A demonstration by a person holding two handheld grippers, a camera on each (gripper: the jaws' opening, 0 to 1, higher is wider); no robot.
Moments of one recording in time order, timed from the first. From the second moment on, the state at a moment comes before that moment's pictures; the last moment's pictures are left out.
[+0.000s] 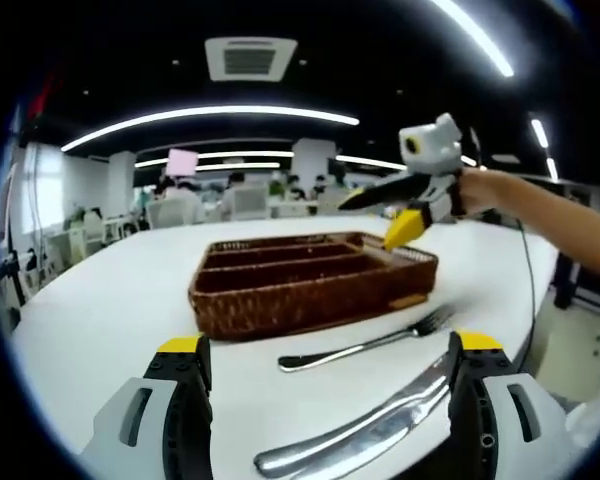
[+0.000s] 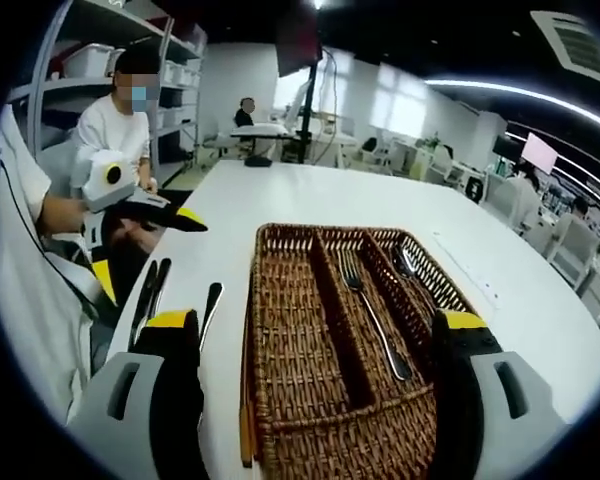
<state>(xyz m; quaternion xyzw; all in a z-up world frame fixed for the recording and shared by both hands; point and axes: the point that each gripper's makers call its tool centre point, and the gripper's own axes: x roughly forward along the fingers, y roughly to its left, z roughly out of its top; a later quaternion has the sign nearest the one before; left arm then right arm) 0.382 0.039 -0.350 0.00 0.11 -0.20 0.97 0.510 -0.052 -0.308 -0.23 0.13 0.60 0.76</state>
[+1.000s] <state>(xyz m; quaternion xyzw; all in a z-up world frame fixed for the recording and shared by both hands) 0.375 0.022 -0.355 0.00 0.11 -0.22 0.97 0.471 -0.066 -0.305 -0.22 0.12 0.60 0.76</state>
